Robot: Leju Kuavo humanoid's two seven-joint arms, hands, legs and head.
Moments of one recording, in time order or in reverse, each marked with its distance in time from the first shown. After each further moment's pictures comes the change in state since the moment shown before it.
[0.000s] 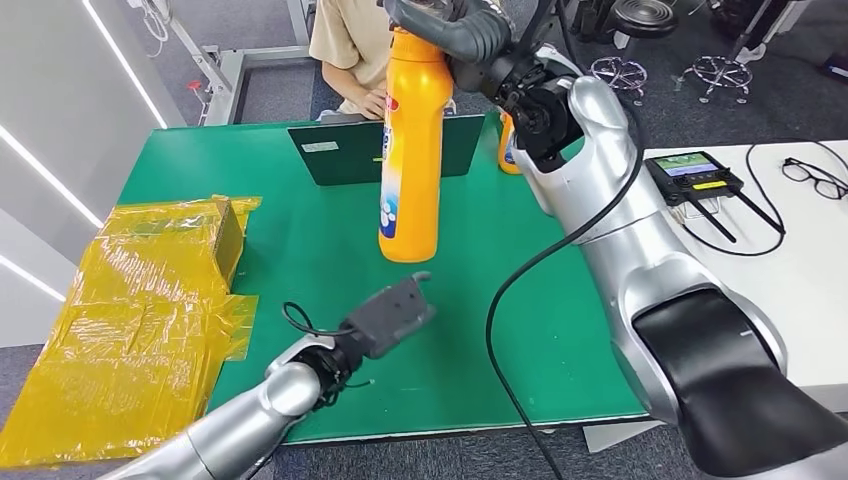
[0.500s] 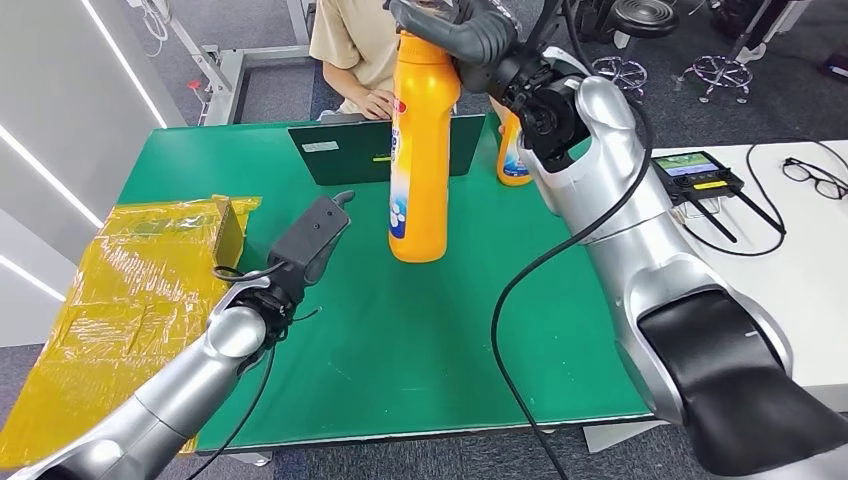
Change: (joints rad) left arm -0.069 0.063 0.215 0.006 -0.053 0.050 -0.018; right arm 0.005 -0.016 -0.002 -0.011 0.017 0.019 0.008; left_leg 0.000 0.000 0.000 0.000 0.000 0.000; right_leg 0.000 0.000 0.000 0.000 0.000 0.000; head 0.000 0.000
